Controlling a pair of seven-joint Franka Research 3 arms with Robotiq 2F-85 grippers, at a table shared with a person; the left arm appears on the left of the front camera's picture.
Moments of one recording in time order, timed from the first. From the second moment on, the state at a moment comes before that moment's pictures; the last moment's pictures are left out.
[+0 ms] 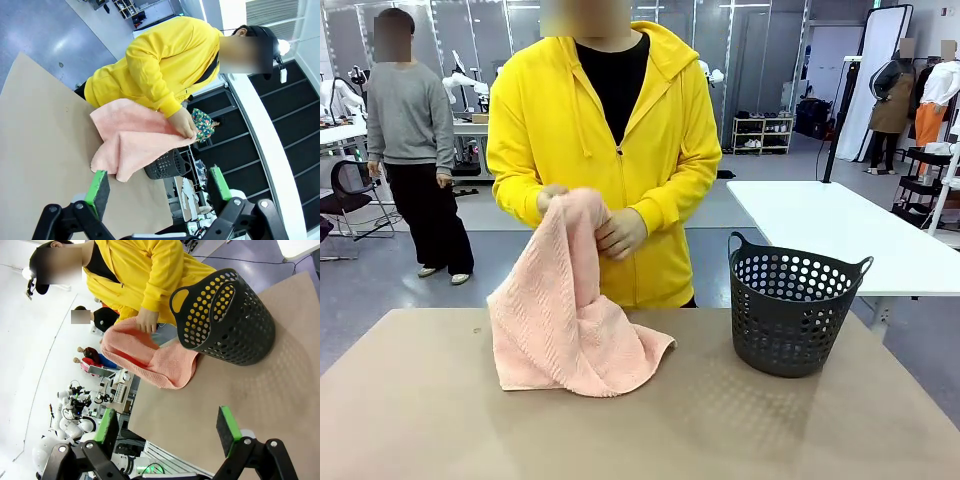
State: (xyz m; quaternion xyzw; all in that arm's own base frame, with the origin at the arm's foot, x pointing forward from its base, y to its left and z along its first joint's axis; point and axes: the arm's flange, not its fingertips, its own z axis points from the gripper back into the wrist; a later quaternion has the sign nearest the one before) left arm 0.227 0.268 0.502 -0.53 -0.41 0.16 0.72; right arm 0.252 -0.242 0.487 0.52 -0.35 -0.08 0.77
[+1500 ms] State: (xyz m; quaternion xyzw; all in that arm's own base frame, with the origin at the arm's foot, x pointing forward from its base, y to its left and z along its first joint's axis) left arm 0.227 0.268 0.502 -0.53 -0.41 0.16 0.72; right arm 0.252 -0.242 0.487 0.52 -0.35 -0.08 0.77
